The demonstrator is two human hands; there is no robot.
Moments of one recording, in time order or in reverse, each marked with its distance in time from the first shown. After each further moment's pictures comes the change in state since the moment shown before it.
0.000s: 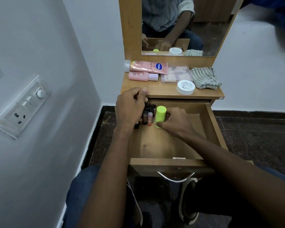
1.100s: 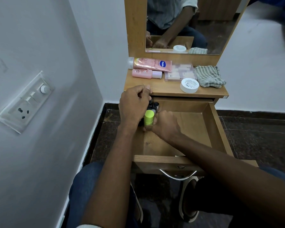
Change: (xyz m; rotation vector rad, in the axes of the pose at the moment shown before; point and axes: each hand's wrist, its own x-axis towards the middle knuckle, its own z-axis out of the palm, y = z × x) left_hand -0.002 0.007 0.001 0.018 0.028 -0.024; right_hand -0.009 -0.032 0.036 -0.049 -0.085 0.011
